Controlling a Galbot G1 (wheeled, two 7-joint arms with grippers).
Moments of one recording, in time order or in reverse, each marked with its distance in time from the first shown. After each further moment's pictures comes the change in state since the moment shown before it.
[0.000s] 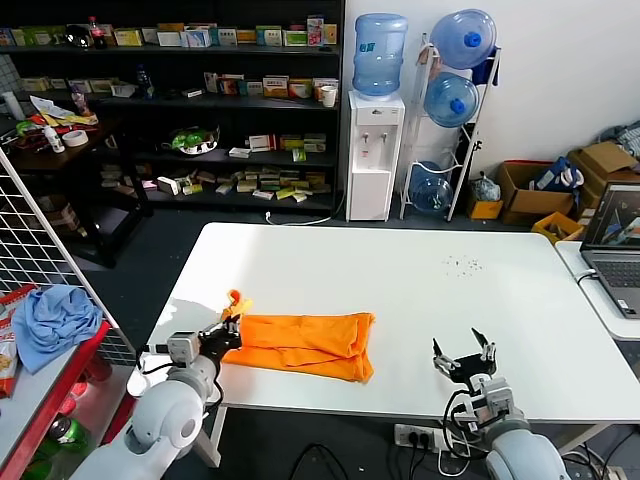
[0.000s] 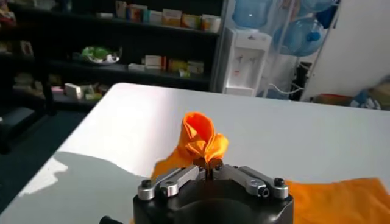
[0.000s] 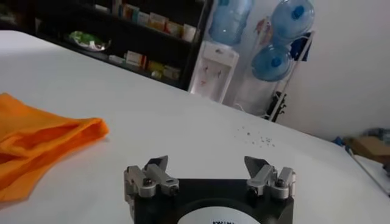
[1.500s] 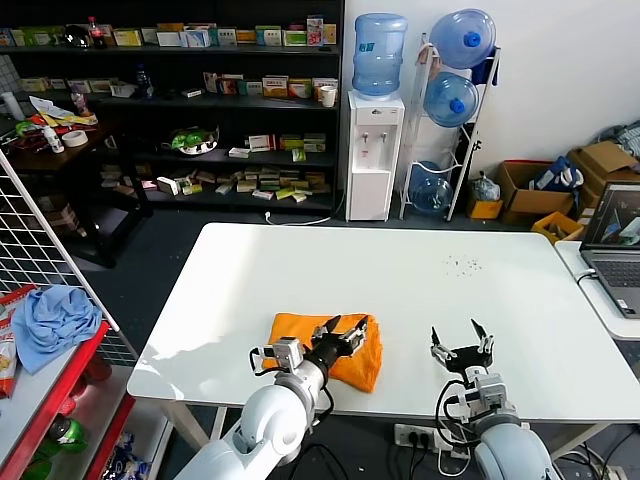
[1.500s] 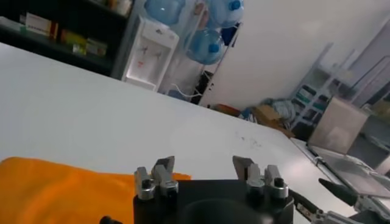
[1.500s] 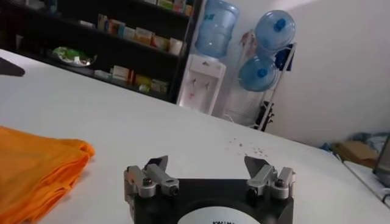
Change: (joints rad) left arm -0.133 -0.250 0.257 0.103 -0.029 -0.101 0.082; right arm 0.051 0.049 -0.018 -0.047 -0.019 0.035 0.026
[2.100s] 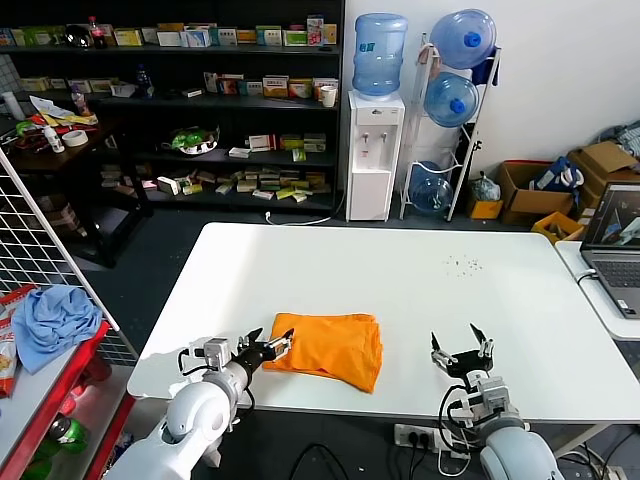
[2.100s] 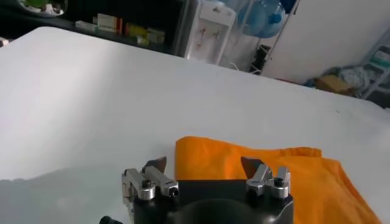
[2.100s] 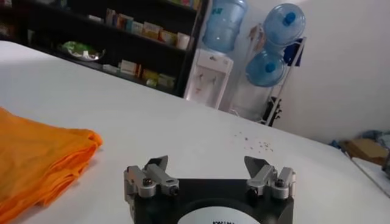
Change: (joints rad) left arm 0.062 0.172 -0.209 0.101 -0.005 0.095 0.126; right arm -0.020 -0.031 0.008 0.002 0.020 -0.005 -0.027
